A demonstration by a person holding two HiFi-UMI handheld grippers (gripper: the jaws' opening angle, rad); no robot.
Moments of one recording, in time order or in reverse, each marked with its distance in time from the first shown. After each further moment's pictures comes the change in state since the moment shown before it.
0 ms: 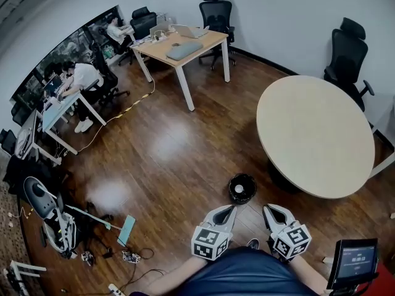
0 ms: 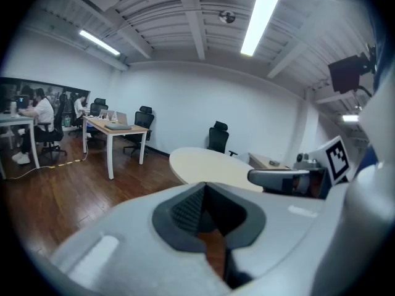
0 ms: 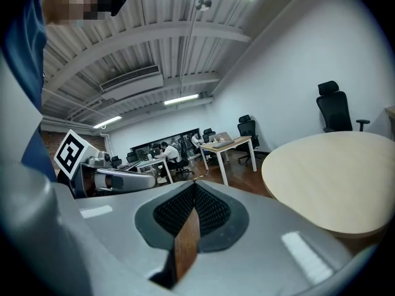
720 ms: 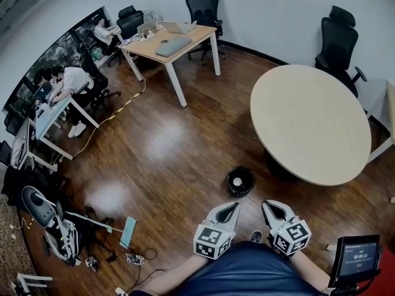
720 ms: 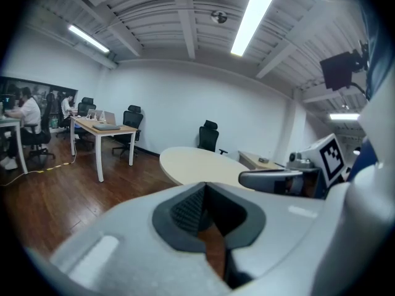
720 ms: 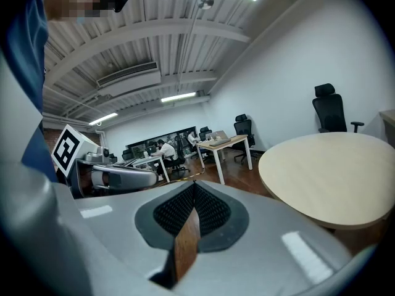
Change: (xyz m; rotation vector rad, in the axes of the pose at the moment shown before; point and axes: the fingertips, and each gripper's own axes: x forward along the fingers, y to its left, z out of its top) left arm -0.006 -0.017 -0.004 0.036 0.010 -0.095; right arm -0.006 0.012 -0.010 -0.001 0.022 -0.045
